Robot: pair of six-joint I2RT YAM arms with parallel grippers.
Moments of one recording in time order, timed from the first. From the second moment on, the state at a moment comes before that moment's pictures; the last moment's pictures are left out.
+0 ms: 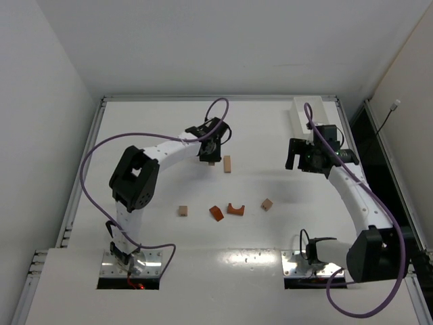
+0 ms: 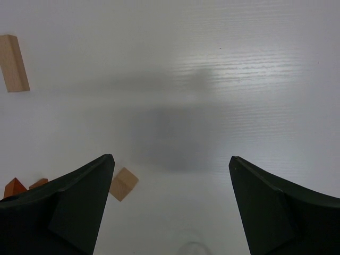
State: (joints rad) left arm -0.64 1.99 1.54 -0.59 -0.26 -0.55; right arm 0.05 1.21 0.93 -0.63 -0.01 0.18
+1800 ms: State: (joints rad) left arm -0.63 2.14 1.59 -0.59 -0.13 -0.58; right arm 0.05 1.27 0.98 -0.61 -0.04 0.18
